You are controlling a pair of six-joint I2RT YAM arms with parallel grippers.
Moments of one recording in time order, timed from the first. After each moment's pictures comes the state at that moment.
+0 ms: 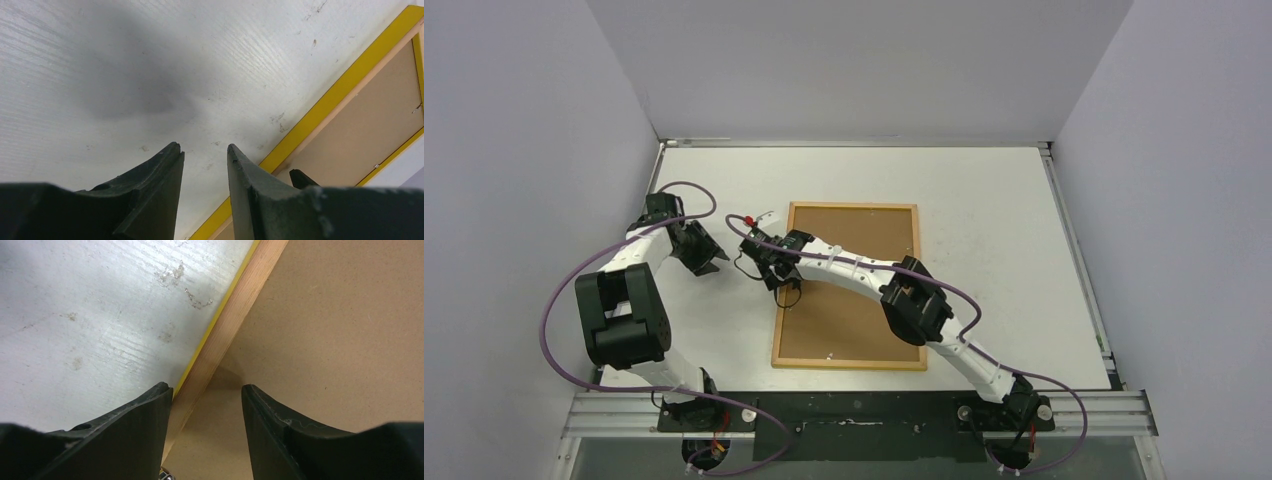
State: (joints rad) left arm 0.21 1.63 1.02 -0.57 0.25 -0.58; right arm 1.07 2.47 2.21 -0.84 0.38 0.47
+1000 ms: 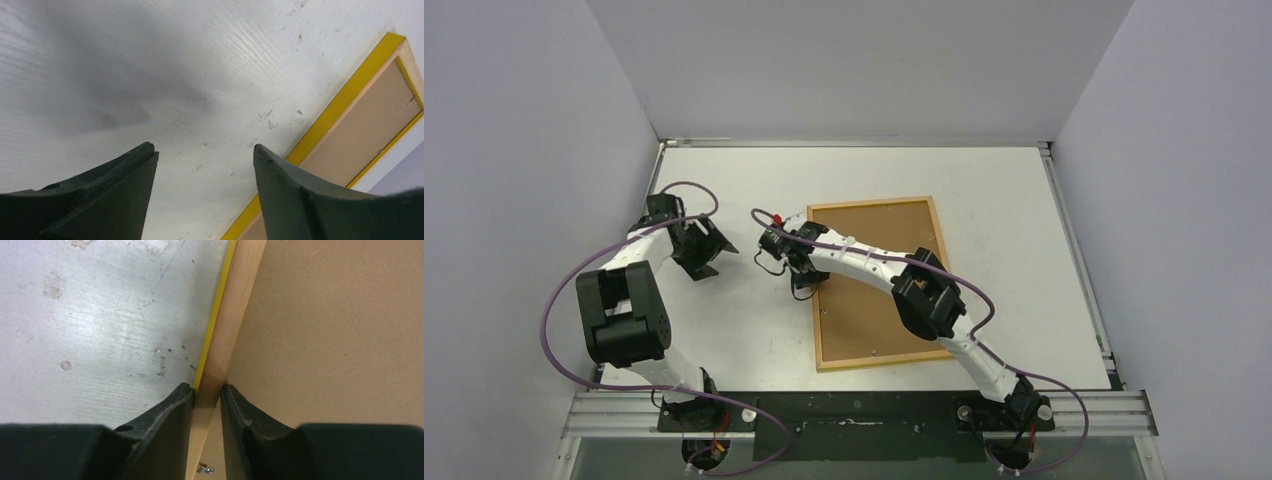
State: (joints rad) left arm 0.21 1.64 1.01 -0.52 0.31 -0.59; right arm 1.01 2.38 2.08 -0.99 0.35 0.58
